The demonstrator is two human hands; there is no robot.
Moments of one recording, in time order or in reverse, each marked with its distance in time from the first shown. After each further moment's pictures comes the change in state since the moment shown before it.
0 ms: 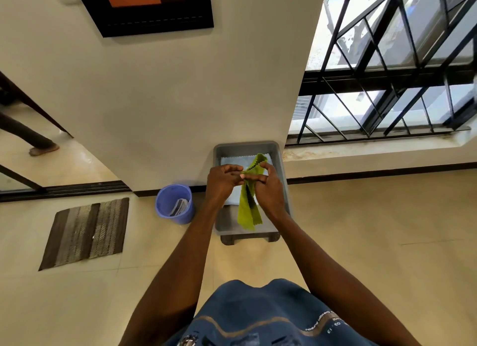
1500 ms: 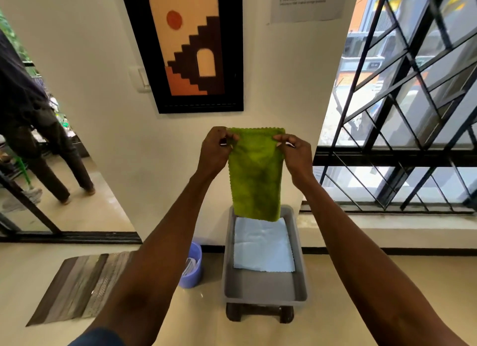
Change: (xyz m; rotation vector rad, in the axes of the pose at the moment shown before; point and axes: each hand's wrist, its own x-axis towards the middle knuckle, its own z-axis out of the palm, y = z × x) left_hand 0.046 0.198 -0.064 0.331 0.217 0.845; right_hand 0.120 -0.181 -0.046 0.387 0.016 -0.322
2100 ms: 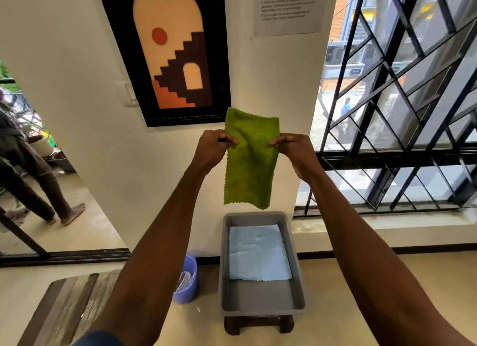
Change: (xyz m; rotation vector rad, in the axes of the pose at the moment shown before) left_hand 0.039 0.026 0.008 -0.018 -0.141 -0.141; right_hand 0.038 -0.015 -0.031 0.060 -0.209 0.024
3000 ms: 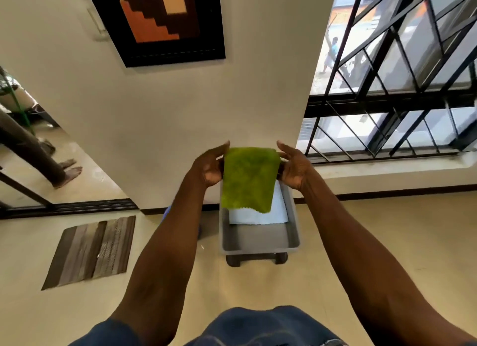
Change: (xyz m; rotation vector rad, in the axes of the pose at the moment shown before) left_hand -0.096 -0.129 0.045 -0.870 -0.208 -1.049; right_hand -0.092 0.129 -0.005 0.422 0.100 0.831
